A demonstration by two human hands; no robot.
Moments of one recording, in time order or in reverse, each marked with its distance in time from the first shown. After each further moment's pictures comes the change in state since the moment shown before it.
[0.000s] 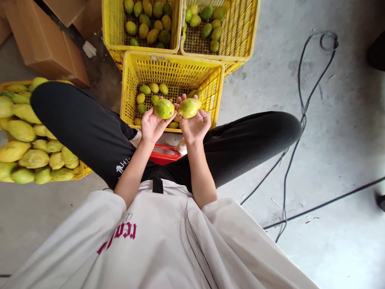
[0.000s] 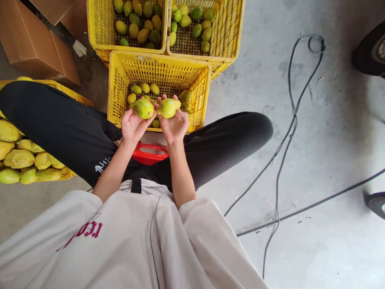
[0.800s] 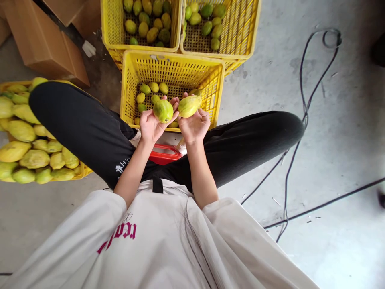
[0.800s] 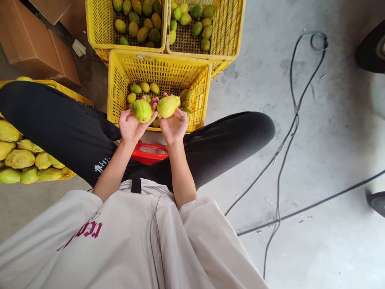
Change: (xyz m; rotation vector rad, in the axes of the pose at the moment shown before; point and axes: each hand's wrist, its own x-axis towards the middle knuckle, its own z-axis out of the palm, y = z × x) left_hand -0.007 0.004 0.001 0.018 -0.136 -0.014; right_hand 0.002 0.001 -0.004 -0.029 0.006 0.005
